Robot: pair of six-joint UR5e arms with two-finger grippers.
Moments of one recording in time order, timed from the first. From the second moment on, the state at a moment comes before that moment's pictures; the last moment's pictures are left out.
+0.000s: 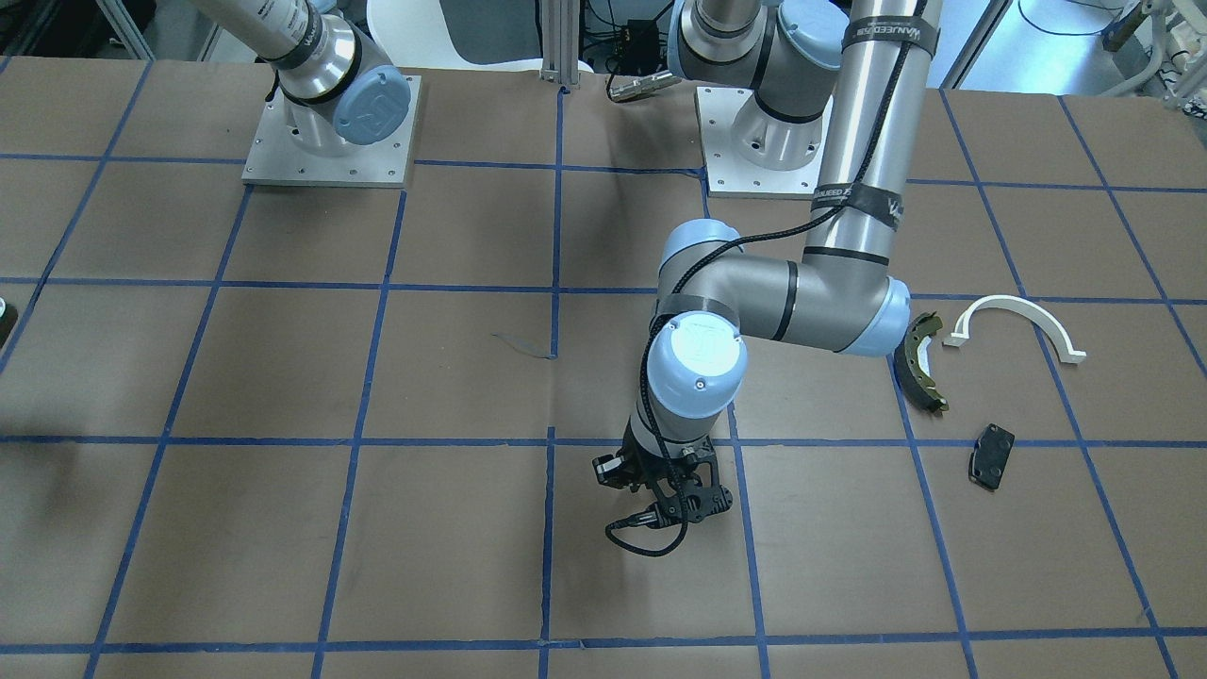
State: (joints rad) left arm -1.73 -2.12 -1.61 -0.97 1.53 -0.35; right arm 0.78 -1.16 1.62 -2.06 -1.65 -1.17
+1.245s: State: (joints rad) left arm -1.15 -1.99 -1.89 -0.76 1.58 0.67; right arm 1.66 -1.28 1.75 -1.99 -1.41 0.27
